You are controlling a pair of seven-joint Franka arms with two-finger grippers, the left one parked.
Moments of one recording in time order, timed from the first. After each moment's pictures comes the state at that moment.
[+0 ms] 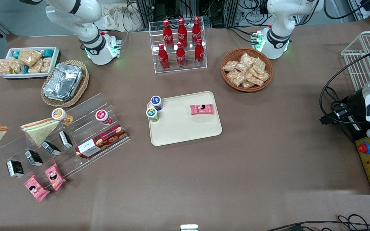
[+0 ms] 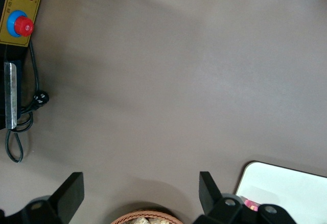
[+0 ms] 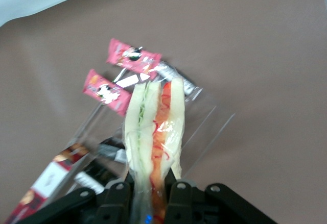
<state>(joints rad) 0.08 0.30 -0.52 -1.49 0.24 1.82 -0.07</state>
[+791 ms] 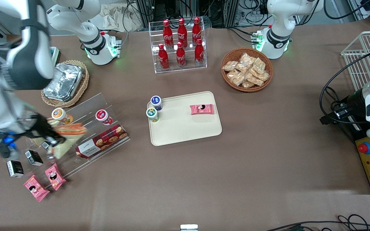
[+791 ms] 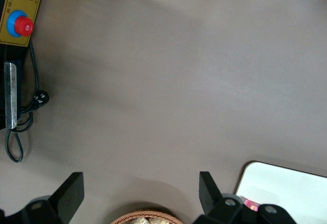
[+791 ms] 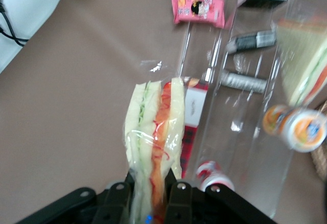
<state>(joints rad) 0.61 0.30 -0.51 -1.47 0.14 1.76 0.95</state>
